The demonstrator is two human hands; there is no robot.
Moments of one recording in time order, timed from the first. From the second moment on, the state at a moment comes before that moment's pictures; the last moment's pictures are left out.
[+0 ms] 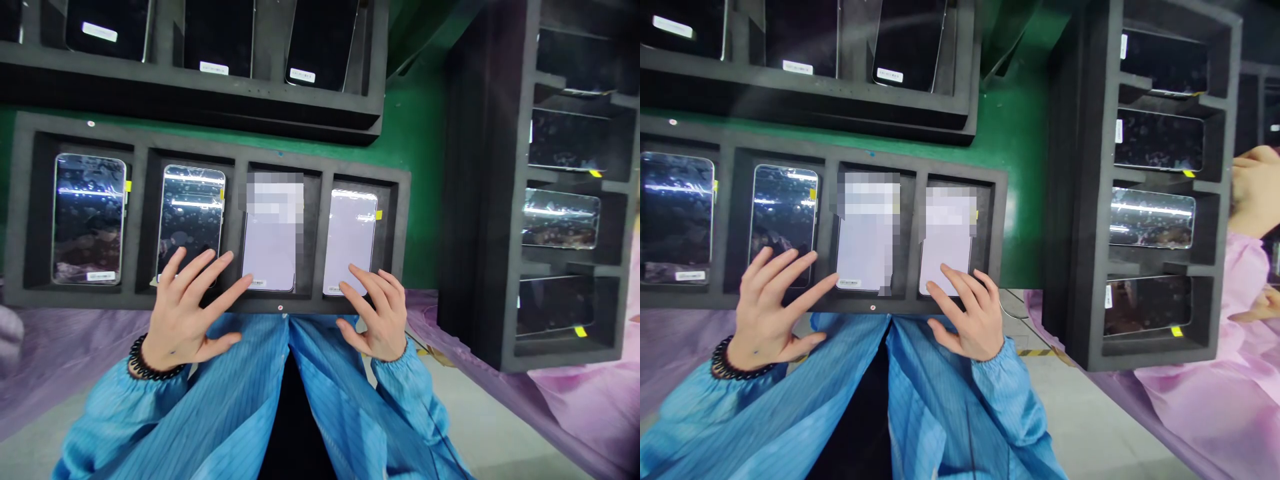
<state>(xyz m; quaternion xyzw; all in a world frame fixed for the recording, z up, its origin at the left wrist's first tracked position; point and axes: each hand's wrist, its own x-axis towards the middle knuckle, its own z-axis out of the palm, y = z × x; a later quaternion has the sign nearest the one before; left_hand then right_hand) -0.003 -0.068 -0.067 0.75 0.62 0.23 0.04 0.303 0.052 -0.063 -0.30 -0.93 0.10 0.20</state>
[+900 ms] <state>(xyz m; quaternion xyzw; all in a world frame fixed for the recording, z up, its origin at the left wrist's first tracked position) 0.000 -0.071 -0.063 0.74 0.64 0.19 0.08 0.301 0.053 -0.063 -0.30 -0.92 0.12 0.23</state>
